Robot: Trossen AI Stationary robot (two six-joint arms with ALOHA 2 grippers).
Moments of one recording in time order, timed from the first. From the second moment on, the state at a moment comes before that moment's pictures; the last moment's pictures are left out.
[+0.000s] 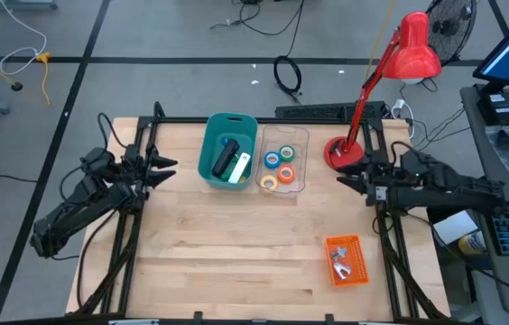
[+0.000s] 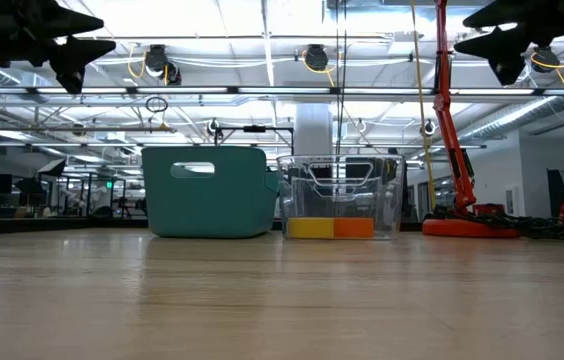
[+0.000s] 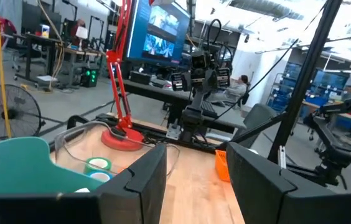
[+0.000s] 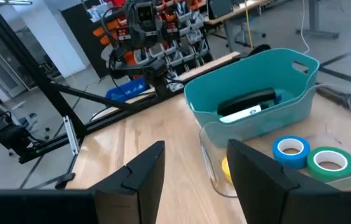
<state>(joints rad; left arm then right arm) 0.68 0.03 0.26 -0.08 0.63 -0.30 -0.11 0.30 0.52 -0.37 0.00 0.39</state>
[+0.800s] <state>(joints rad) 0.35 0.06 0.07 0.15 0.28 -0.33 -0.11 0.07 0.23 -0.22 0.00 0.50</state>
